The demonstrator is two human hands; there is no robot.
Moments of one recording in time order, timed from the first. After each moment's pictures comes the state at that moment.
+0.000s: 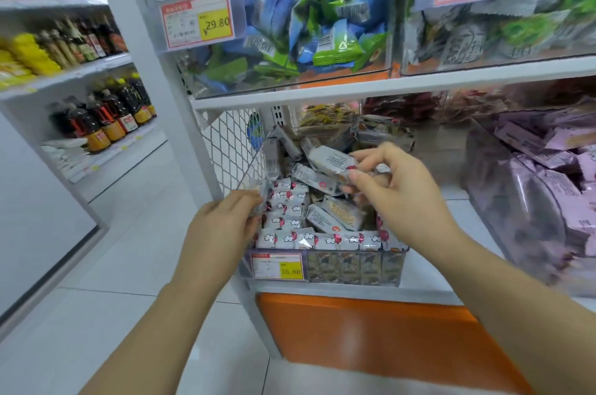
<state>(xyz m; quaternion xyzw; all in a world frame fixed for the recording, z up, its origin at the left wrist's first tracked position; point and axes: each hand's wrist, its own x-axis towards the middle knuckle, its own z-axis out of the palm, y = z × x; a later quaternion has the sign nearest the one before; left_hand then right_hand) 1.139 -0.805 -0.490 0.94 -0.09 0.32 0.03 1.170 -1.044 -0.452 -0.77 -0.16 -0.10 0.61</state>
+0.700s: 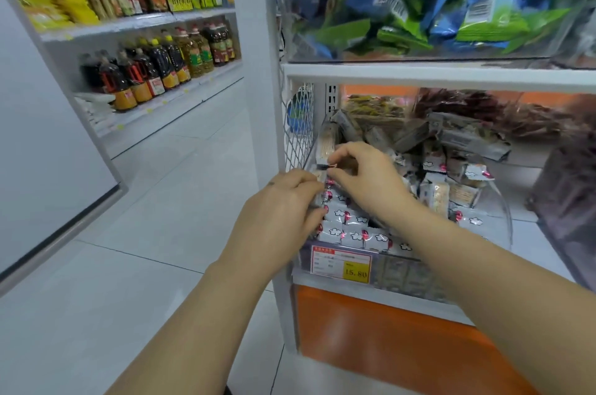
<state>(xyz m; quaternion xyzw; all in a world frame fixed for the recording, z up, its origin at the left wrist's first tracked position) 1.137 -0.785 -0.488 0.95 -0.10 0.29 0.11 1.237 -0.920 -0.479 -0.87 -0.26 -0.10 0.40</state>
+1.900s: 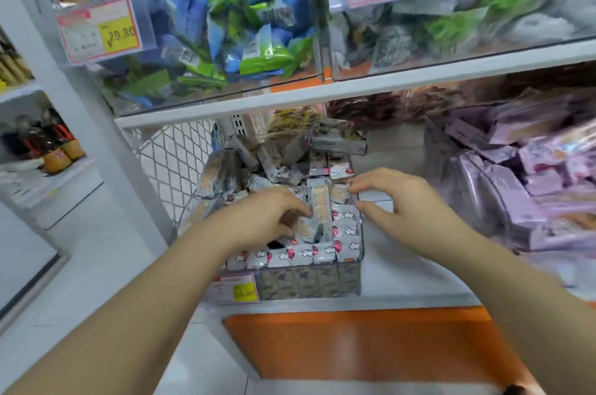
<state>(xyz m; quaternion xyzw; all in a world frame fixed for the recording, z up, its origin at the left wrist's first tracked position) 1.213 -0.897 -0.453 0.97 -0.20 -0.10 0.03 1.200 -1.121 -0.479 -0.90 -0.25 -0.14 0.34</state>
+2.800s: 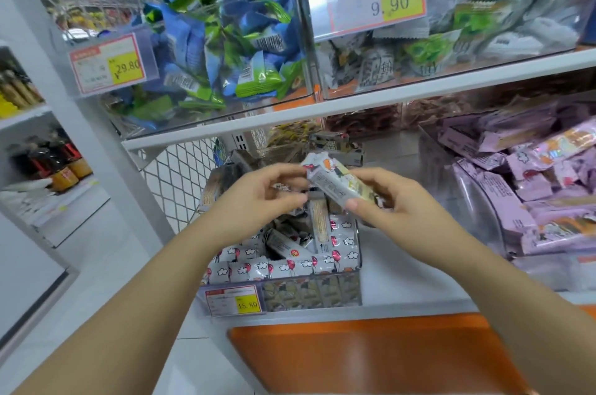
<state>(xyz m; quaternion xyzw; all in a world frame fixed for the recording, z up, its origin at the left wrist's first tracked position) 1.195 -0.899 -0.426 0.88 -0.17 -0.01 0.44 1.182 -1.119 -0.462 -0.79 -0.23 -0.07 0.56</state>
